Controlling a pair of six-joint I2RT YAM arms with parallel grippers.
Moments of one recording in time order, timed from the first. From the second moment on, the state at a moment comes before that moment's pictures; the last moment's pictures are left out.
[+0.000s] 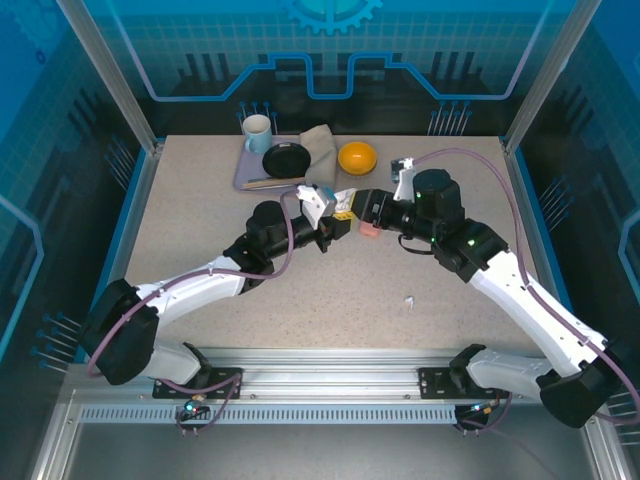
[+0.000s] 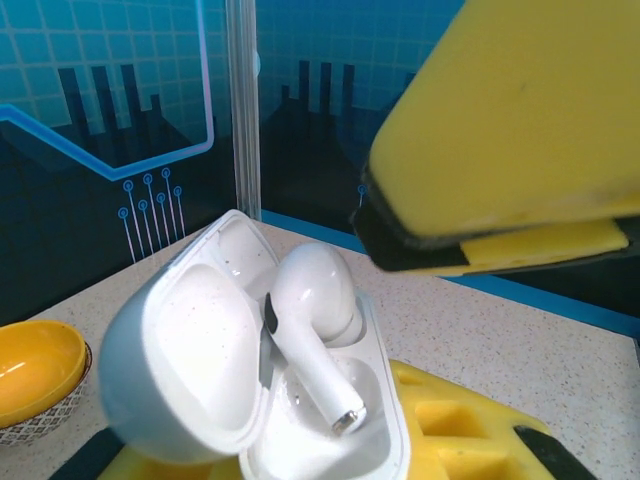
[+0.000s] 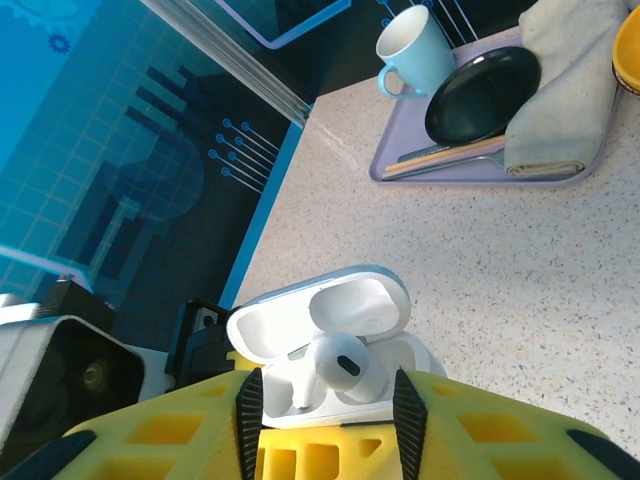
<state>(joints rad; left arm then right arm) -0.67 1.40 0.83 0.56 0.33 -0.04 0.60 1.14 1.16 -0.42 -0.19 0.74</state>
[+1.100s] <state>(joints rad) -0.67 1.40 0.83 0.51 0.33 -0.04 0.67 1.21 1.22 -0.47 -0.10 0.63</state>
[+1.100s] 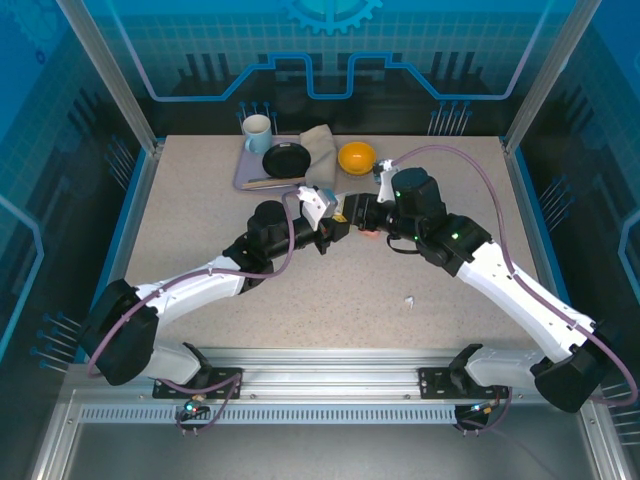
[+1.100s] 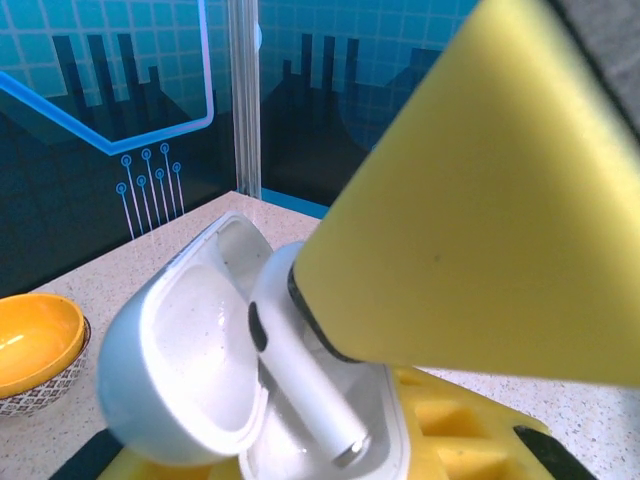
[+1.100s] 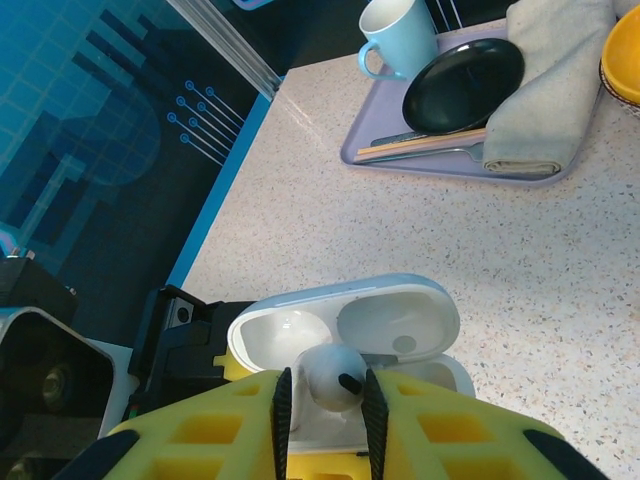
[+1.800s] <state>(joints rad) -0.67 1.40 0.83 0.50 0.33 -0.04 0.78 1.20 1.22 -0.49 0.04 0.56</state>
